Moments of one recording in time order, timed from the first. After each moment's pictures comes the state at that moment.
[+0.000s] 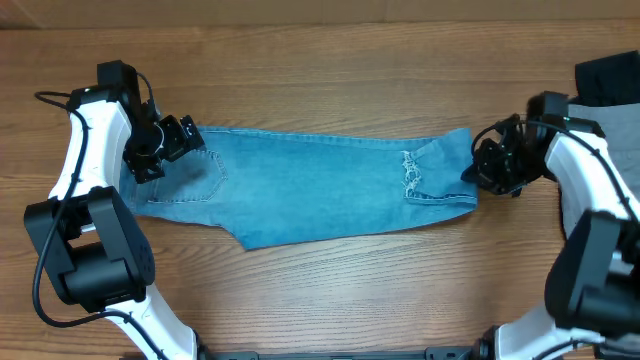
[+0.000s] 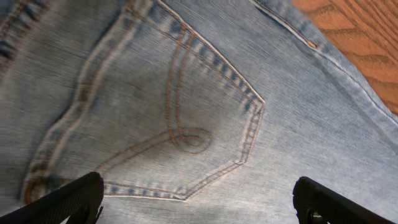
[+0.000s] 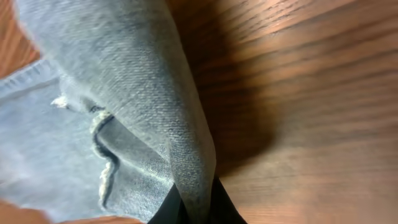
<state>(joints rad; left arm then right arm) 0.22 1.98 1.57 -1.08 0.22 -0.31 -0.17 1.77 1.25 -0.95 -0.38 0.24</state>
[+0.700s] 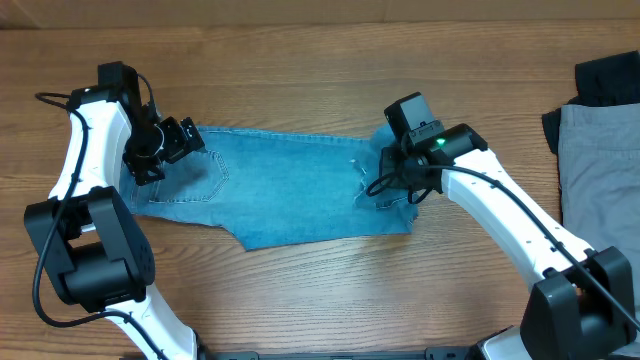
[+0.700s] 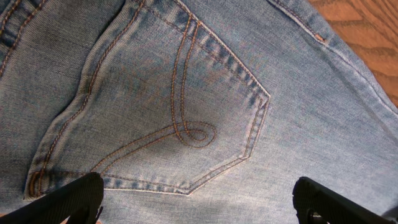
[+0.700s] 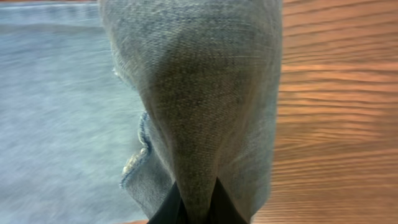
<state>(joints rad) 0.22 1.98 1.57 -1.10 0.22 -0.31 0.42 1.67 1.27 -0.89 0.06 0.51</state>
